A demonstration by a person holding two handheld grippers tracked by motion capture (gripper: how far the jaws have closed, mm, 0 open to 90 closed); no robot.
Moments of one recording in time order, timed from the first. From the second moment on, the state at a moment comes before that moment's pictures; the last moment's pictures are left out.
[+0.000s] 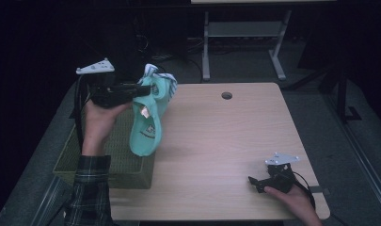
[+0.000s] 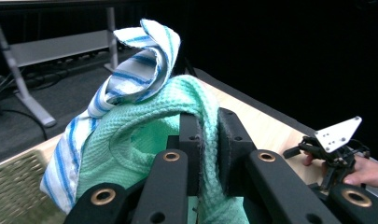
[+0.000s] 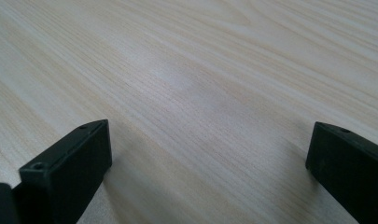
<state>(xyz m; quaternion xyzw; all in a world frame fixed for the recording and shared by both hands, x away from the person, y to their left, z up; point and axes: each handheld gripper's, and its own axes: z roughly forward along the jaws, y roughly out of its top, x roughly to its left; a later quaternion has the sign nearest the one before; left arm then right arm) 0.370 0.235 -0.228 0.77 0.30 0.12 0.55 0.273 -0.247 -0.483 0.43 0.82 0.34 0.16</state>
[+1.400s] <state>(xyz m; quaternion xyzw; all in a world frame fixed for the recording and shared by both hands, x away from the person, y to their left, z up) 0.362 0.102 -0.279 0.80 0.25 0.07 0.54 0.273 -0.247 -0.483 0.43 0.82 0.34 0.16</state>
